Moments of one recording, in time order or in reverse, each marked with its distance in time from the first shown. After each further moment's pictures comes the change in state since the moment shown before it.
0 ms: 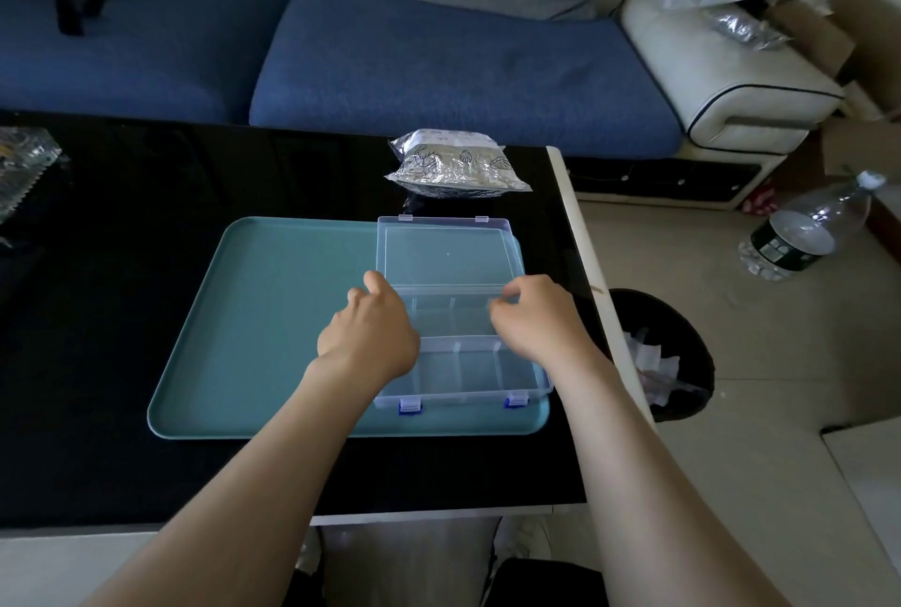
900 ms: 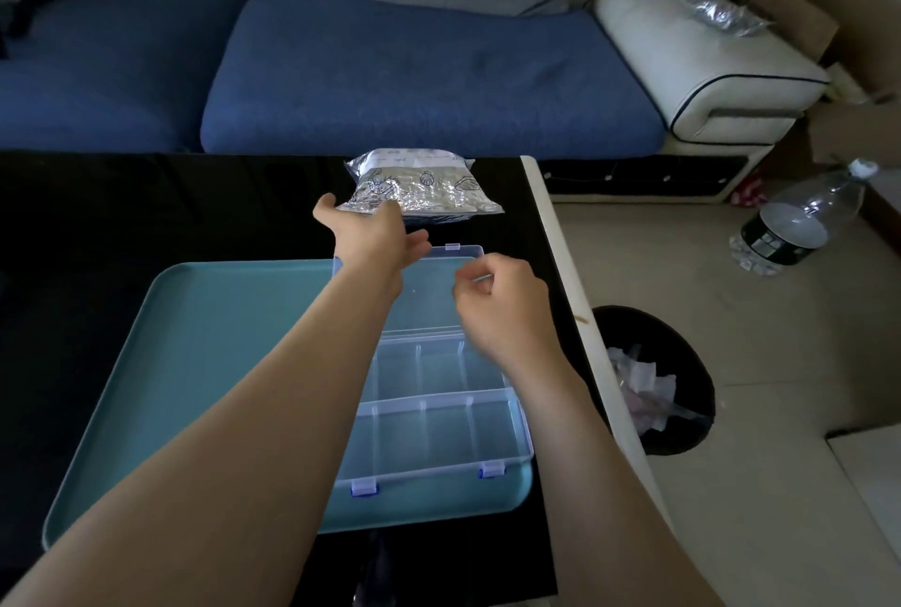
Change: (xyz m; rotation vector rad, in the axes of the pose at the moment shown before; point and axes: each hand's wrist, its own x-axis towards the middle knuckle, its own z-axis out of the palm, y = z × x) left_hand 0.136 0.098 -0.014 -1.426 0.183 -0.241; right_hand 0.054 -0.014 -0.012 0.333 0.167 -0.111
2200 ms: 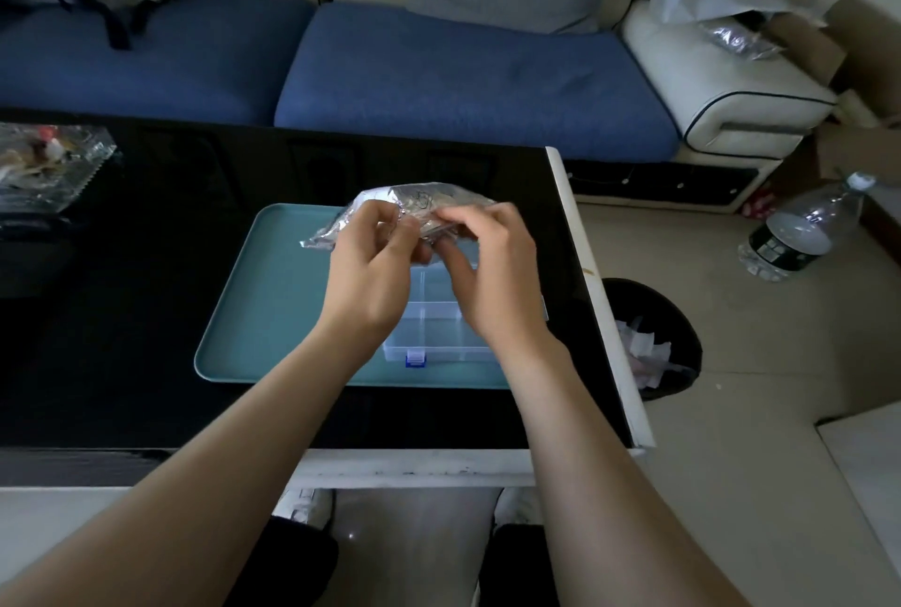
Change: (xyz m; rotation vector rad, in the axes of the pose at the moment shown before) left_hand -0.168 -0.002 -0.143 0.318 -0.212 0.473; right_hand -0.104 -0.017 0.016 -0.074 0.159 -0.648
